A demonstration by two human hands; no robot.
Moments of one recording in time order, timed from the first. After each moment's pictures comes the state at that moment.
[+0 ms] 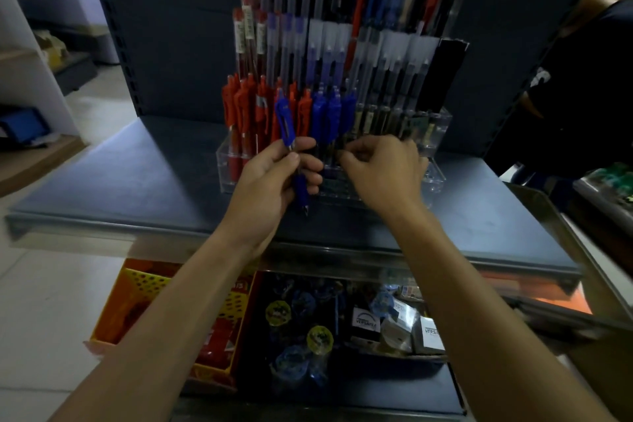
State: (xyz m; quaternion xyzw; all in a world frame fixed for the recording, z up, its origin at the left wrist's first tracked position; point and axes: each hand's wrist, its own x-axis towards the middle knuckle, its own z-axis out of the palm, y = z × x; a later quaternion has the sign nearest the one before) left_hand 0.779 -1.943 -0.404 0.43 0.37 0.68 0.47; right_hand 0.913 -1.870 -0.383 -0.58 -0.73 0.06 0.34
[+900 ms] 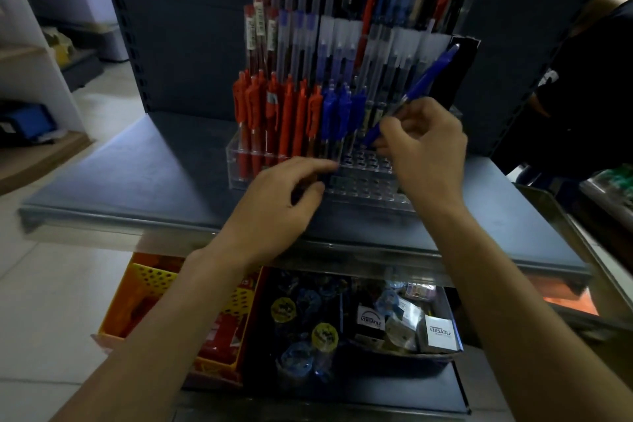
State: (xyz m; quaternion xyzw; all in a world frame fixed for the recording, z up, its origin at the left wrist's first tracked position) left_hand 0.765 -1.956 -0.411 0.70 0.54 0.46 0.14; right_hand 0.930 -1.880 -0.363 -0.46 -0.65 0.23 0.56
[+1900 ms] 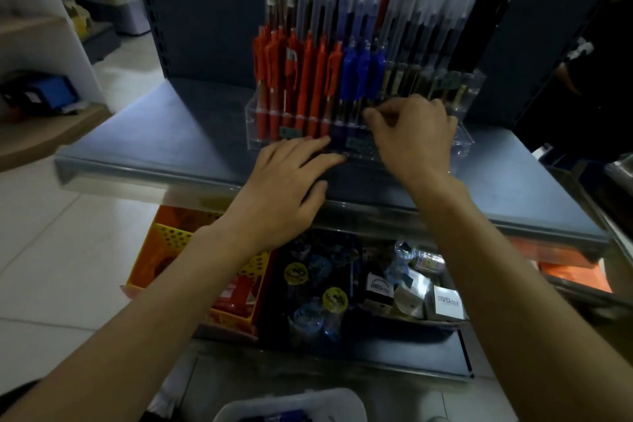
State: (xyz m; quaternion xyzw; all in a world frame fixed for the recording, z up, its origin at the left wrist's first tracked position) left_hand 0.756 -1.975 -0.445 0.76 0.59 0.27 -0.07; right_hand 0.915 -1.885 -0.385 -0.56 -0.76 0.01 0.33
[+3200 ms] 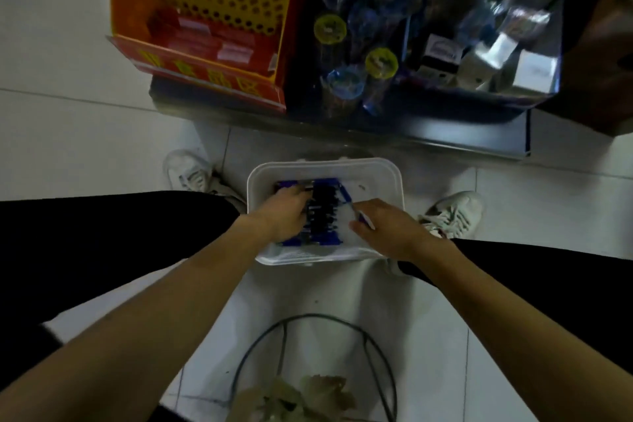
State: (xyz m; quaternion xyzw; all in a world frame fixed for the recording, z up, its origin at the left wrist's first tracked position) left_hand 0.799 -2.166 -0.791 0.63 0.65 -0.06 0.41; right_hand 1.009 -2.111 -0.727 -0.45 -0.77 0.40 -0.23
